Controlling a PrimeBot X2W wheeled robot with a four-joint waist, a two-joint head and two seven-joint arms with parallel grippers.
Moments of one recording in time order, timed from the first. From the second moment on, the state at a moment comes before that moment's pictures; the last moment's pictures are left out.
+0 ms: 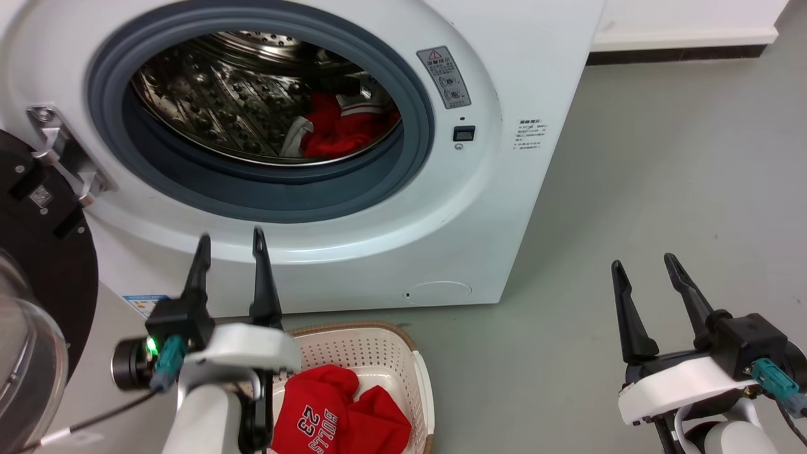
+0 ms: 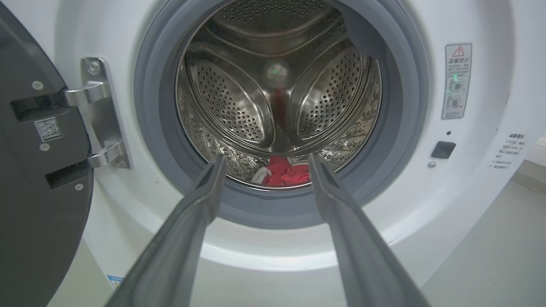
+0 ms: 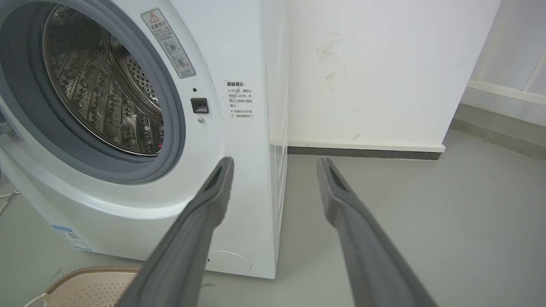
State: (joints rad) left arm -0.18 0.05 -0.06 0.20 -0.19 0.10 -0.26; right arm -0.05 -0.05 0.01 0.03 0.07 0.13 -0.14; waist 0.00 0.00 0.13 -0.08
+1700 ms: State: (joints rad) left arm -1.44 0.41 0.00 1.13 -0.23 0.02 0.46; right arm -0.31 -0.05 0.23 0.13 0.30 0.13 -0.26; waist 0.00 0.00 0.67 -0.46
